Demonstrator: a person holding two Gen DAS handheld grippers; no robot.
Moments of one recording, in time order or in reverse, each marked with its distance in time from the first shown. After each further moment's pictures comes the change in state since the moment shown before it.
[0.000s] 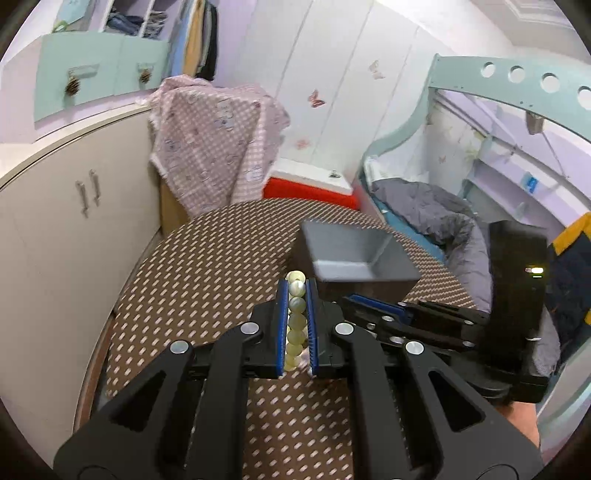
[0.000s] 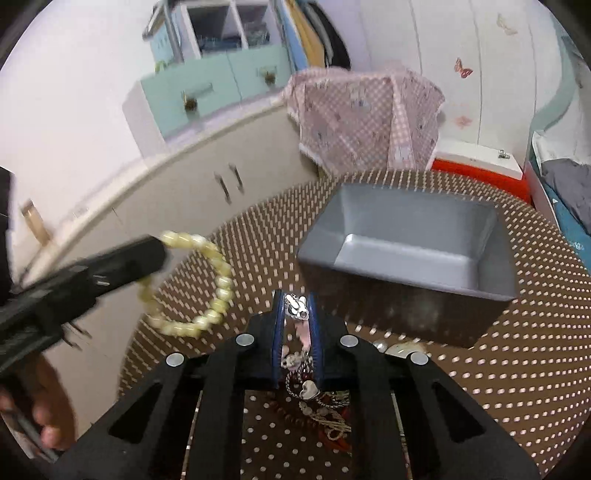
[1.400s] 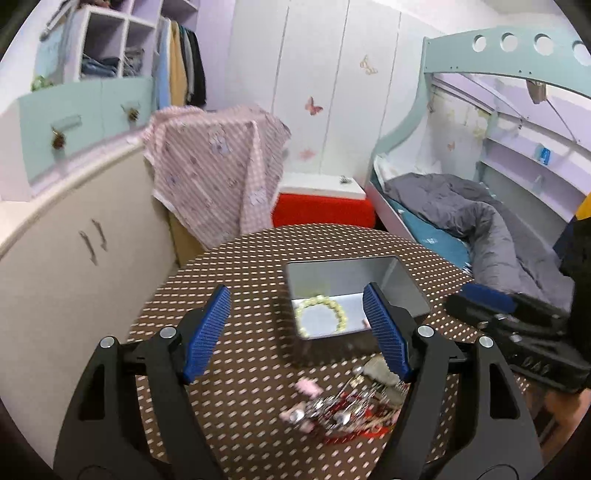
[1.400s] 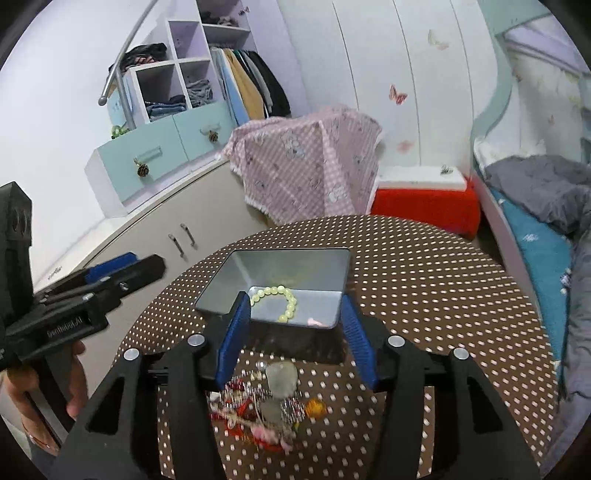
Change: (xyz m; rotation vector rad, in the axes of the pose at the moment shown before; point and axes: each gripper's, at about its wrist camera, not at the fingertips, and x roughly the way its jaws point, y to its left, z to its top) left arm 0.027 -0.042 0.026 0.139 -0.042 0.124; right arm -0.073 -0.064 0.001 0.104 -0.168 -0.166
